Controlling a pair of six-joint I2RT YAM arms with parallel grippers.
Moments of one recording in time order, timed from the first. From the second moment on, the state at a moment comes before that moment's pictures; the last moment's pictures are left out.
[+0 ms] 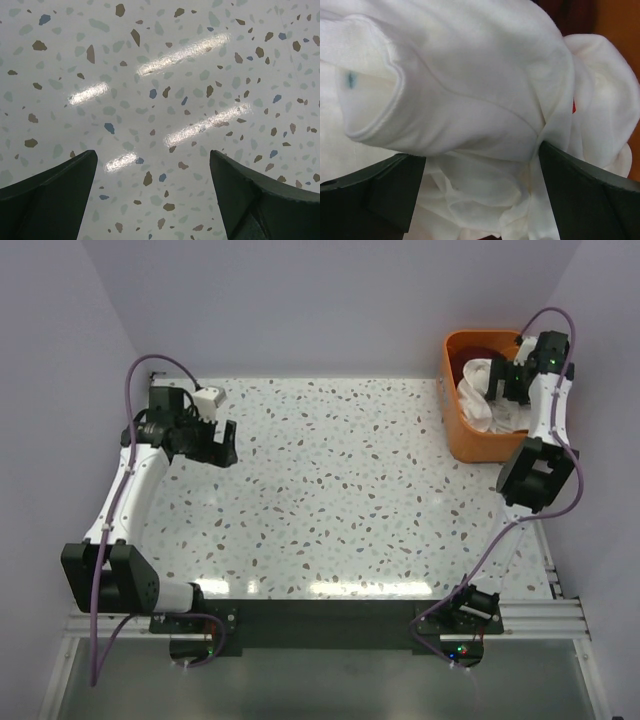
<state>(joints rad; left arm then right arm) -0.01 1.37 1.27 -0.80 0.32 0.19 -0.35 2.29 2.31 -0.89 -0.14 -0.18</state>
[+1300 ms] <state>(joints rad) 0.00 1.31 1.34 -0.80 0.34 0.11 -0.23 1.68 2.39 -0.52 -0.51 0.15</state>
